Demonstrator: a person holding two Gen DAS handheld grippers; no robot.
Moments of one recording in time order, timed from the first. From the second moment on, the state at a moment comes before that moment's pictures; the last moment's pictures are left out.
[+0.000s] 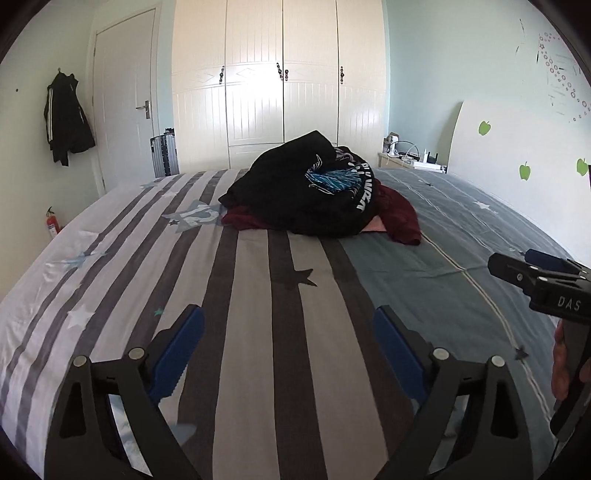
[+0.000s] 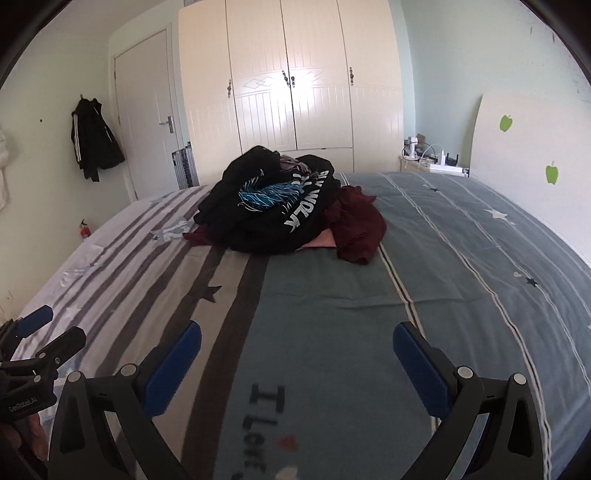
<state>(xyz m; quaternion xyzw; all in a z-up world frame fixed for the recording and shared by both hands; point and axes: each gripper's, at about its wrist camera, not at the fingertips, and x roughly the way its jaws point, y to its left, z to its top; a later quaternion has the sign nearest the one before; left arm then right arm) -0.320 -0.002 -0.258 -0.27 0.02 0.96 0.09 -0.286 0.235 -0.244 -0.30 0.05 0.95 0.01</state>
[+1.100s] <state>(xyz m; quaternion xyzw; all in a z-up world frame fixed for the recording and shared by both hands) -0.617 0.035 -0.306 -0.35 -0.02 0.92 0.15 -0.585 0.222 -0.327 -0.38 0.05 0.92 -0.04</state>
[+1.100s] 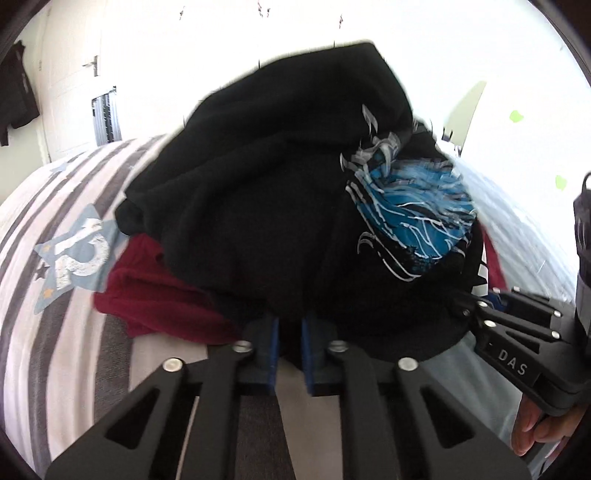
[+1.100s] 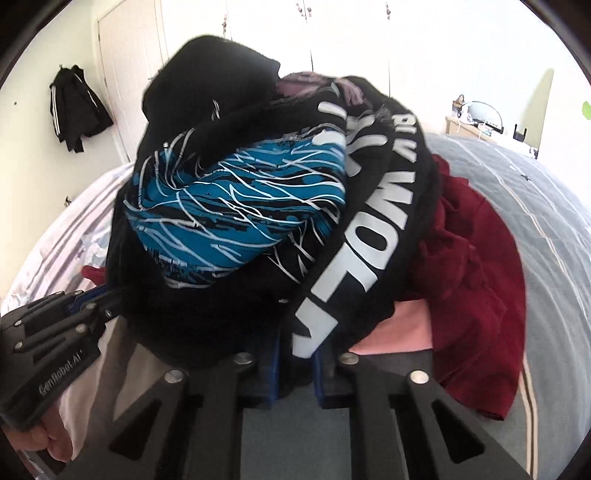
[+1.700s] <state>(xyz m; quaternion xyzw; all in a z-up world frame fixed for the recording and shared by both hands) -0.363 -0.023 -0.249 -0.29 -0.02 0.93 0.22 -0.338 0.230 -0.262 -0.32 0.01 0.94 -0.09</state>
